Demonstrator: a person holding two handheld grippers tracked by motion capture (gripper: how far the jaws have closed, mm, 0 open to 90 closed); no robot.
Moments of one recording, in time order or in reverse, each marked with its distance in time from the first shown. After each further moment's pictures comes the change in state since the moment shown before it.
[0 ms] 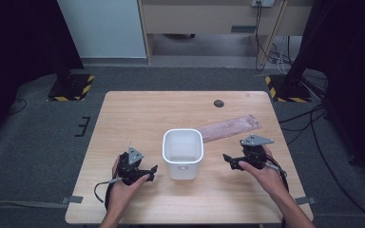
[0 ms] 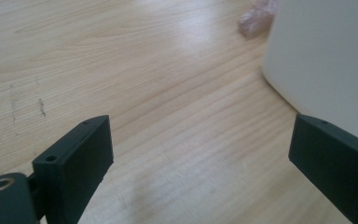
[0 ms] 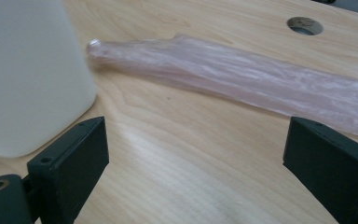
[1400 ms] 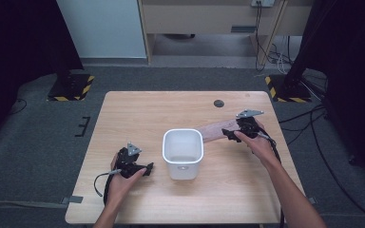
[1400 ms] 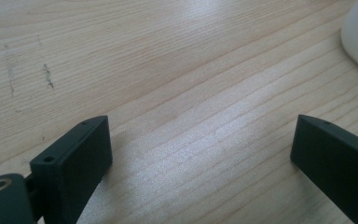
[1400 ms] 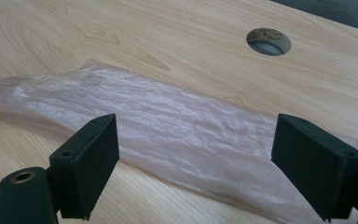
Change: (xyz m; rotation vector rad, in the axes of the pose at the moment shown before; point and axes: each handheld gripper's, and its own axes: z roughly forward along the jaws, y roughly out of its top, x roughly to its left) left arm 0.026 -0.008 0.026 0.112 0.002 -0.031; right arm -0.075 0.039 0.081 0.048 -0.026 0.001
